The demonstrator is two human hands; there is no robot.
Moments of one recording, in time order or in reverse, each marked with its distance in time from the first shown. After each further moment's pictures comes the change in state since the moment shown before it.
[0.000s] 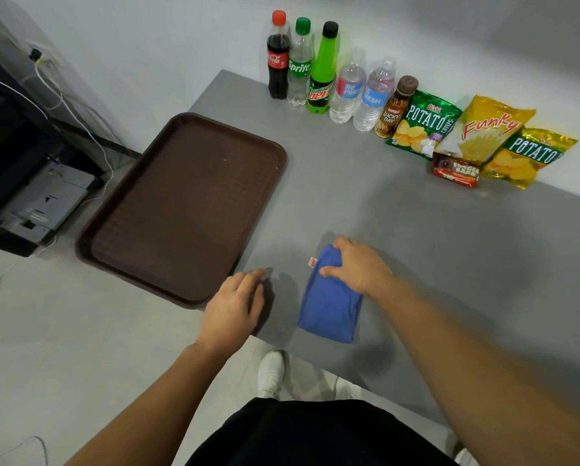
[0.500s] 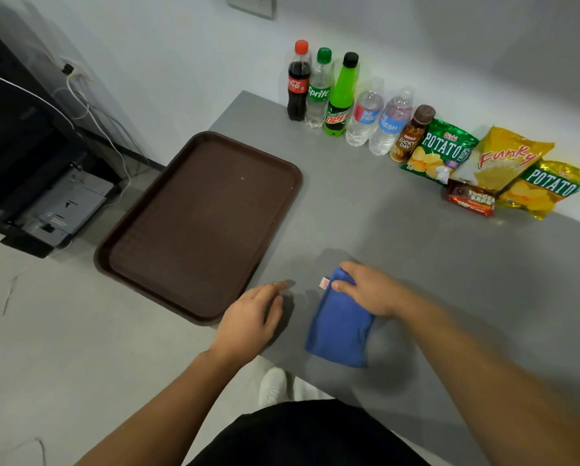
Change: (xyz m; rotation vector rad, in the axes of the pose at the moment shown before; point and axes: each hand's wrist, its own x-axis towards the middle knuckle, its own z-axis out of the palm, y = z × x) left_hand 0.019 0.018 -0.014 -0.090 -0.092 -0.003; right_hand -0.010 -0.015 -0.031 0.029 -0.161 -0.136
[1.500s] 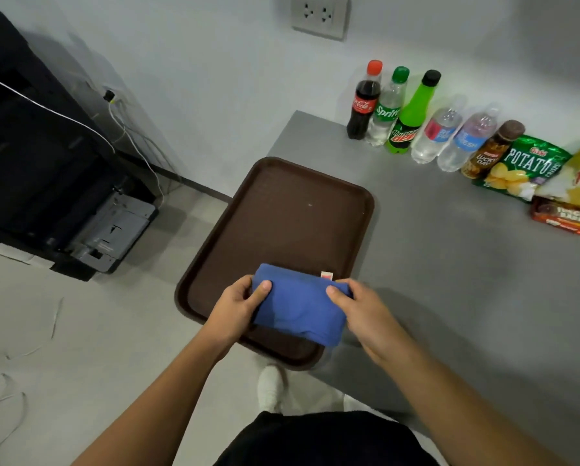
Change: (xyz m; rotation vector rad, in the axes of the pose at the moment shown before) left_hand 0.047 -0.146 -0.135 -0.745 -0.086 -0.436; right_hand 0.055 -0.183 0.070 0.950 0.291 0.205
